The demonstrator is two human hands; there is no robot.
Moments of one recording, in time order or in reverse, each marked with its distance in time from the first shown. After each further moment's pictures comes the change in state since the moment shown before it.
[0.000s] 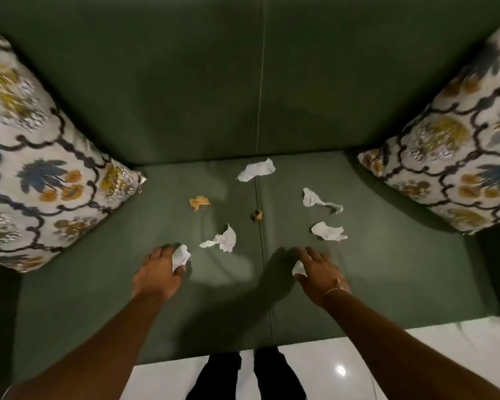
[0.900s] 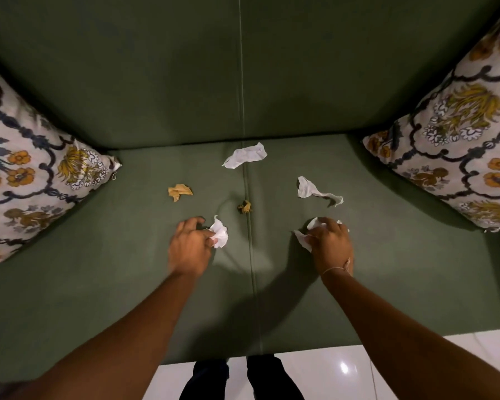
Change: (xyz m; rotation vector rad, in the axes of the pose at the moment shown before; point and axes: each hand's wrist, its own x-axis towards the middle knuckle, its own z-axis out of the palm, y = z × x) left_hand 0.051 0.087 0.071 -0.026 0.207 0.177; right_hand 0.080 0.057 0.010 0.177 0.437 0.105
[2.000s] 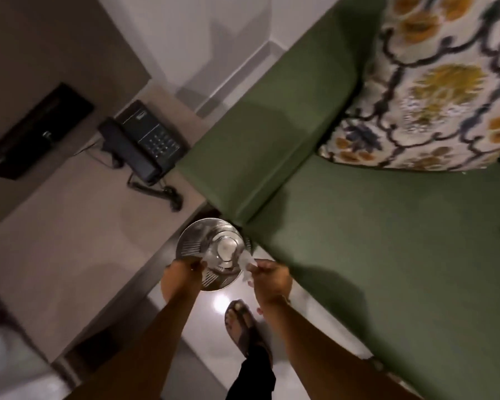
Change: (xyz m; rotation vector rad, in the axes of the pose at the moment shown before) left_hand -0.347 -0.488 -0.012 -0.508 0.176 -1.164; right_hand -0.382 -0.445 0.324 0.347 -0.725 0.052
